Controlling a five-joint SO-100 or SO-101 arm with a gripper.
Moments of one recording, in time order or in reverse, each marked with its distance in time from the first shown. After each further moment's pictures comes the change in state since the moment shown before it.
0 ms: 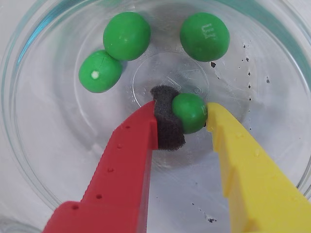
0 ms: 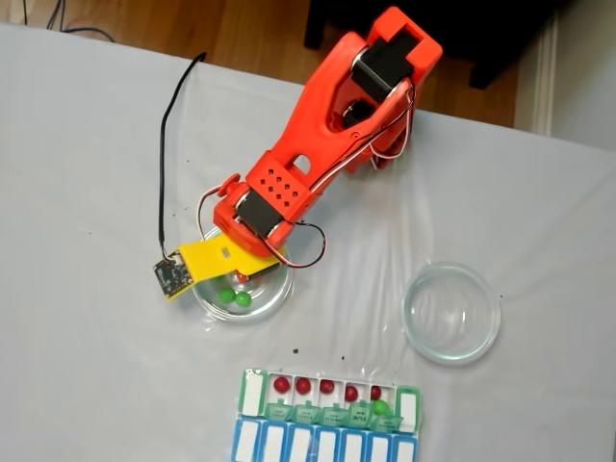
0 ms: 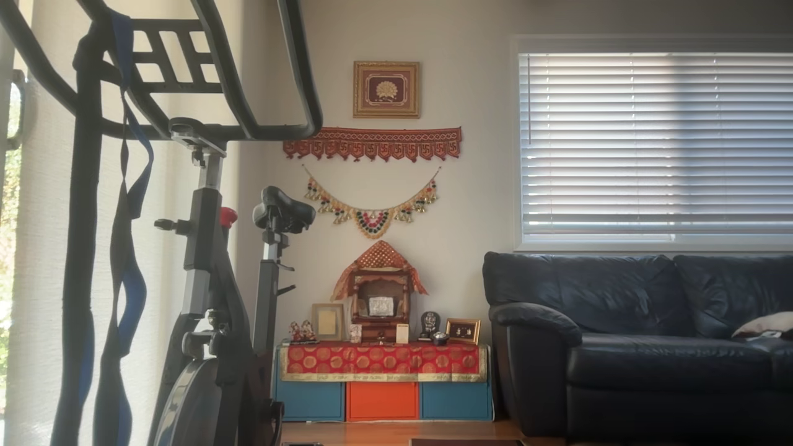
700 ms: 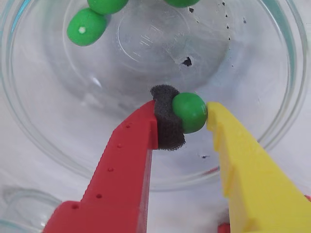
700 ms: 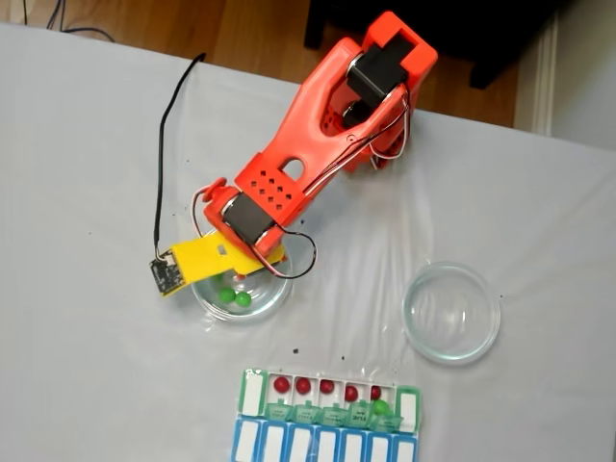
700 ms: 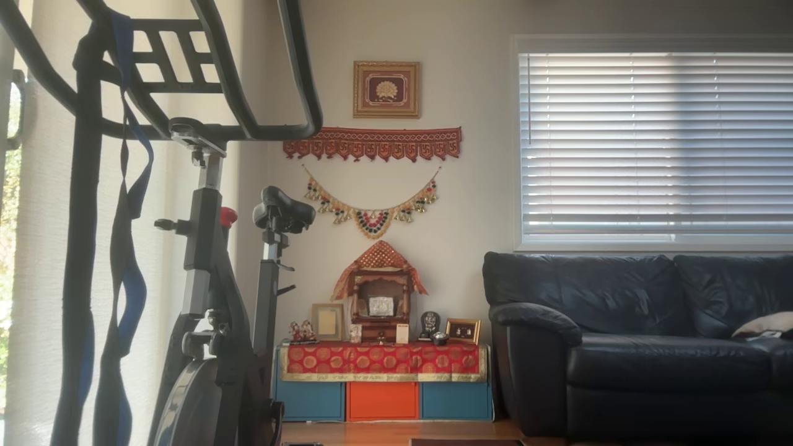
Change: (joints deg) arm -0.1 -2.4 -15.3 22.1 3.1
